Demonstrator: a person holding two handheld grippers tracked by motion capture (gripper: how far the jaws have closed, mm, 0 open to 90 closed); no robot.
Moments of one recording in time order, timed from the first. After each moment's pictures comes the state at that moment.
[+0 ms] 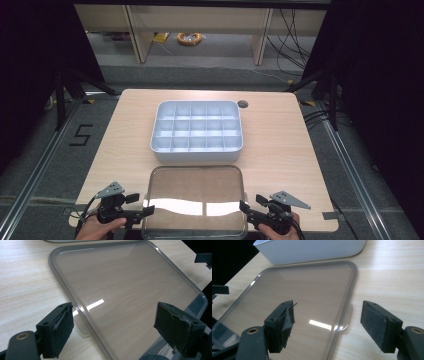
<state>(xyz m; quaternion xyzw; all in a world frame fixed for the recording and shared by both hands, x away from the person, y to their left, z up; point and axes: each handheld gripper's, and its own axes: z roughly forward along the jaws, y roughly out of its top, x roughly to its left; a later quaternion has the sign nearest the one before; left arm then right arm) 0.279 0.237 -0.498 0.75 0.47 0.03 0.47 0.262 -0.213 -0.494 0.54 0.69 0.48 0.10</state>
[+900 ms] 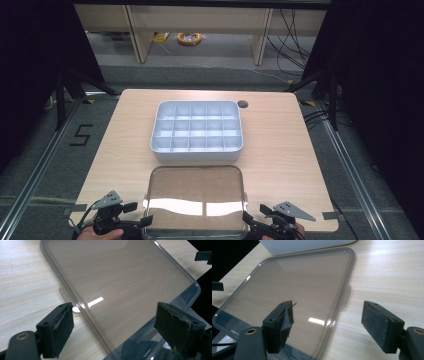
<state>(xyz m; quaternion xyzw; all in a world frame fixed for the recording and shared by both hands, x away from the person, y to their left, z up) 0.256 0.238 -0.500 0.75 0.47 0.03 0.46 0.237 -0.221 -0.497 0.54 0.70 0.46 0.10</state>
